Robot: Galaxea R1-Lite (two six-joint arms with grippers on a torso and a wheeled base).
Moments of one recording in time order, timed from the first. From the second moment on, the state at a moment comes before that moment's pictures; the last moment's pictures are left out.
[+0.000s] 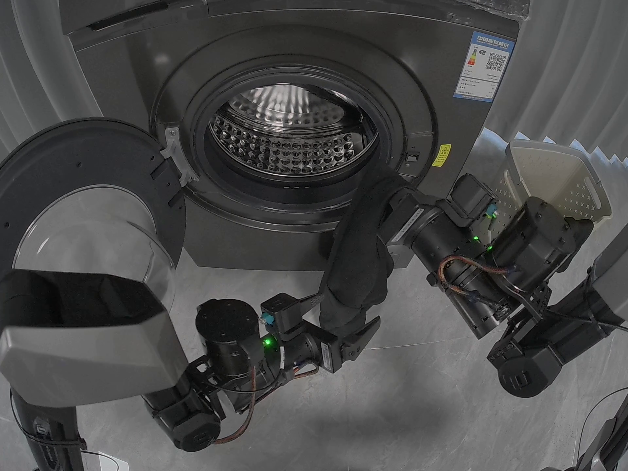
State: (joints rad) left arm -0.75 2.18 -0.59 -1.55 -0.05 -0.20; right arm 0.74 1.92 -0.77 -1.55 -0.21 0.30
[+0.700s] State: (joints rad) left arm -0.67 2.33 -0.86 -1.55 0.11 -0.19; right arm 0.77 1.92 -0.79 -1.55 -0.21 0.32
